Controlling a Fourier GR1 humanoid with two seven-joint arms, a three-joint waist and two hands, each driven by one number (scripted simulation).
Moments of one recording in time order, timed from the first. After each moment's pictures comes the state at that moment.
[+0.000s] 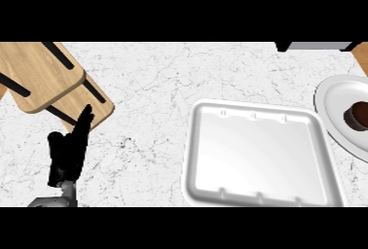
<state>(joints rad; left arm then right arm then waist) -0.02 0.16 -0.04 -1.53 -0.05 0.17 0.21 -0.65 -0.73 -0.63 -0.43 0.48 0.14 -0.36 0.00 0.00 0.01</state>
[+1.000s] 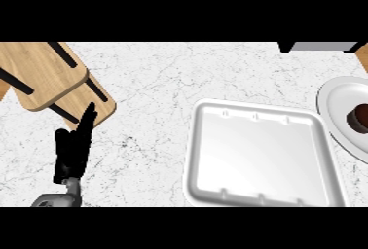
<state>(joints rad) -0.04 0.13 -0.04 -1.52 -0.08 0.17 0.22 -0.54 -0.78 -0.73 -0.30 0.28 0.32 -0.64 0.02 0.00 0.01</state>
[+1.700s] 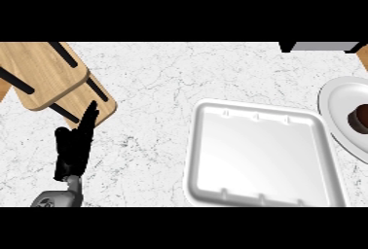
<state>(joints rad) -0.06 0.12 -0.02 -1.50 -0.08 0.15 0.20 -0.52 -0.78 -0.68 -0.24 0.29 0.18 -0.65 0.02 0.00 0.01</state>
